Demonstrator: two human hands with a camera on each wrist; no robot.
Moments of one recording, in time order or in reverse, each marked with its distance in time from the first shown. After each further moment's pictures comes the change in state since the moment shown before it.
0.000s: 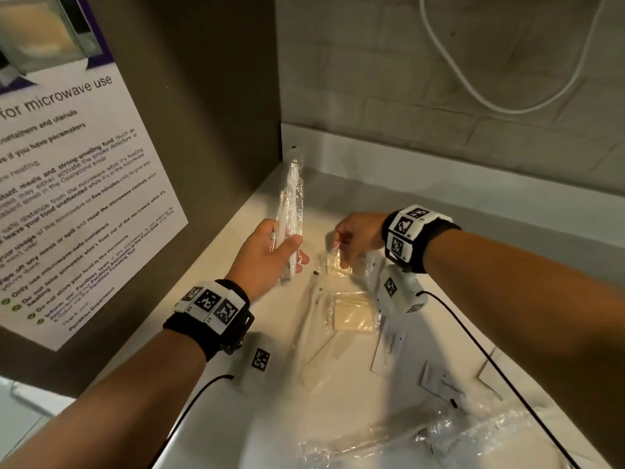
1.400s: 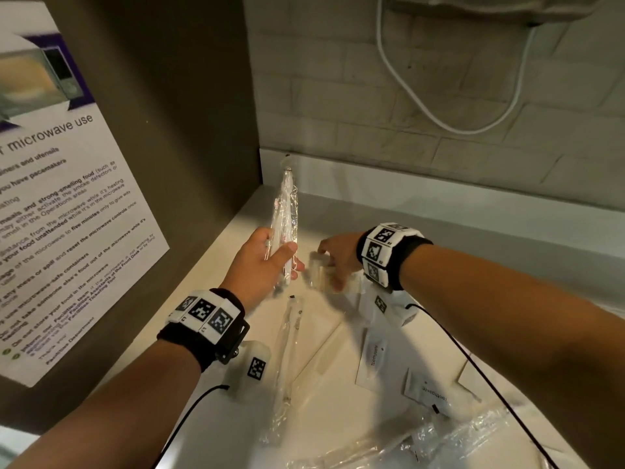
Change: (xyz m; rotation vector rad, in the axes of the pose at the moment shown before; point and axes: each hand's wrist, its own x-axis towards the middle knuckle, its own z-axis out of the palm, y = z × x) left_hand 0.000 0.023 0.016 0.029 -0.028 0.069; right_hand -0.019 -0.015 -0.001 -0.338 -0.002 0.154
